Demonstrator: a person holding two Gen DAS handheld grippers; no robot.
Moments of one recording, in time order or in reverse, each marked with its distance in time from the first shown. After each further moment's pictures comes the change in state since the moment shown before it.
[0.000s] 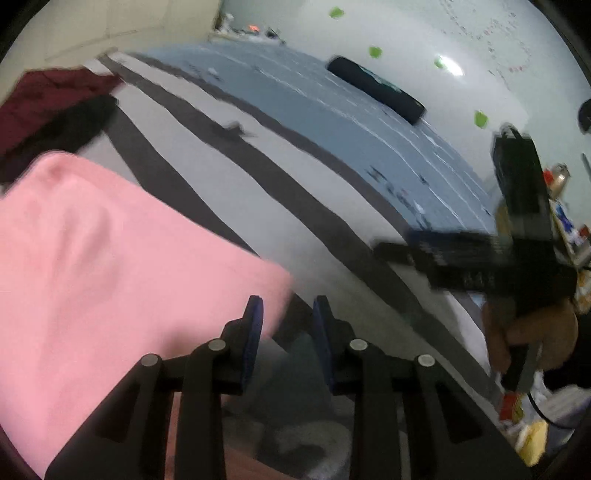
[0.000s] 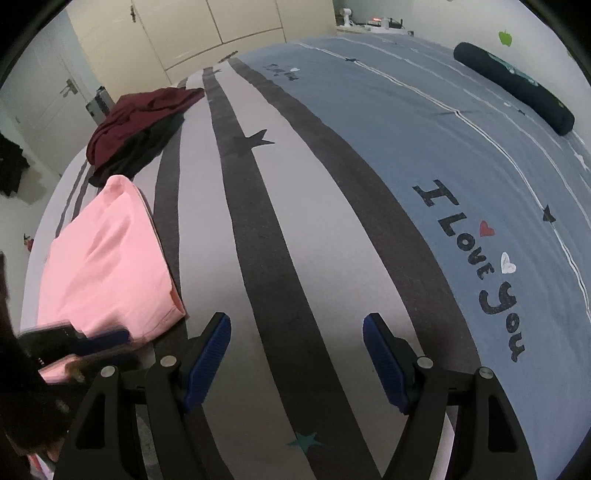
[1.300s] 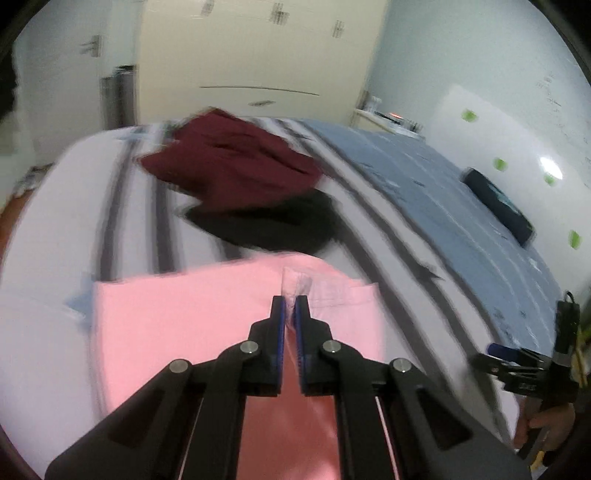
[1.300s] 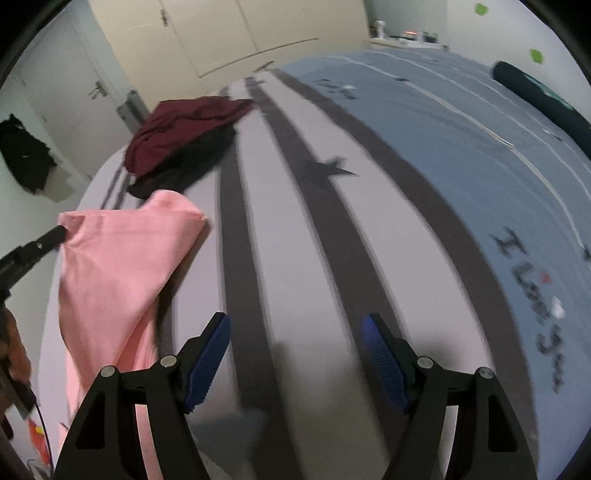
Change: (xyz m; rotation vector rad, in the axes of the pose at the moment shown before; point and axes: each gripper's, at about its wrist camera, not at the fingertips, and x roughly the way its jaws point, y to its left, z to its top) left arm -0.162 0.186 0.040 -0.299 -0.270 0.407; right arm 0.007 0.083 0.039 -0.036 -0.048 0.126
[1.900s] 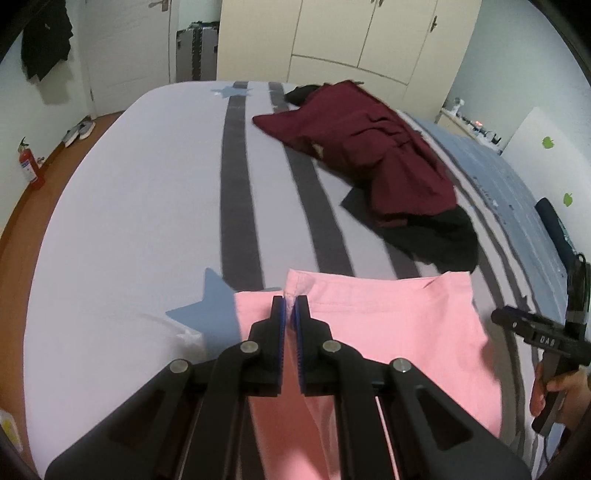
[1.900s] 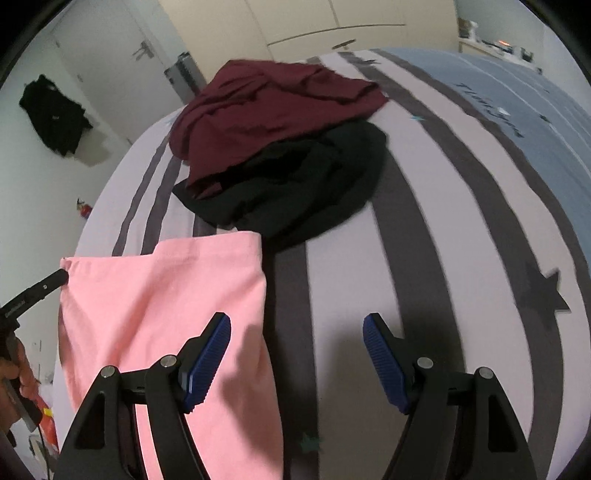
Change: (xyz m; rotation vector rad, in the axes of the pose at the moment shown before) left arm 0.051 0.157 0.009 -0.160 0.113 0.159; right arm 0.142 0.140 0.106 -0.164 0.098 0.122
